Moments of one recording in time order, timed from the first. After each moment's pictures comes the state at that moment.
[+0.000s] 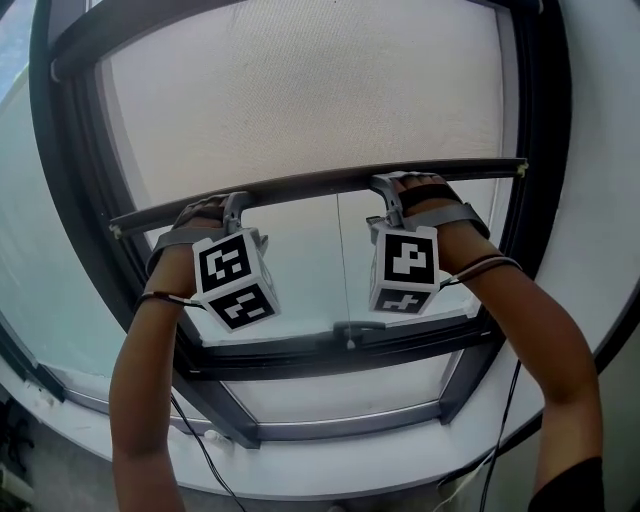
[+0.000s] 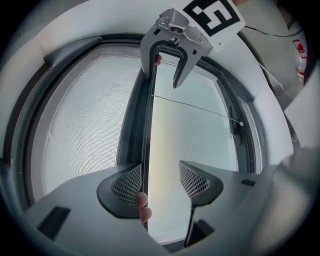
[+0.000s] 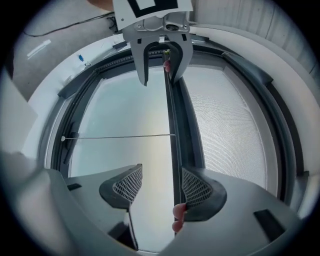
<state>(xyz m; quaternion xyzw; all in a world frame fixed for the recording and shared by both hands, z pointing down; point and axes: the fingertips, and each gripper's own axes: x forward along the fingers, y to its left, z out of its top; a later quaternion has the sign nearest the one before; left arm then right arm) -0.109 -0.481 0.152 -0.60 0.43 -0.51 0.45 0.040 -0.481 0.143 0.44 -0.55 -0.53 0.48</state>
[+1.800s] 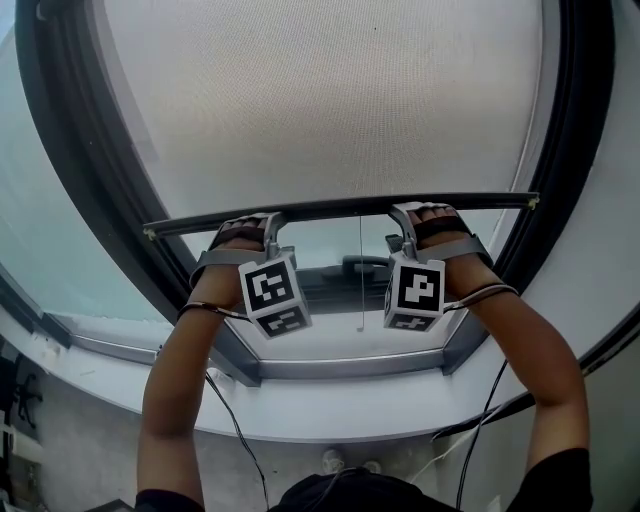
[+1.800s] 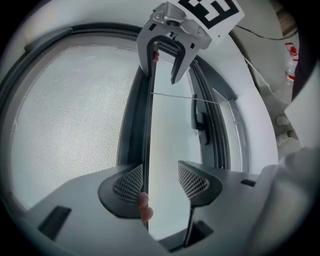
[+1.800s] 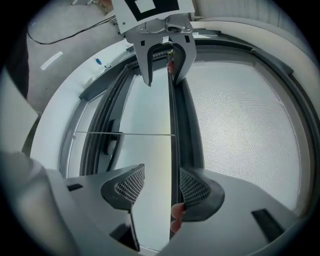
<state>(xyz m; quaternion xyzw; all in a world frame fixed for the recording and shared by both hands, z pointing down) -0.100 -0.476 0.335 -0.63 0.38 -0.55 0.40 0.042 -0.472 0.324 0.38 -0.61 -0.48 0.51</state>
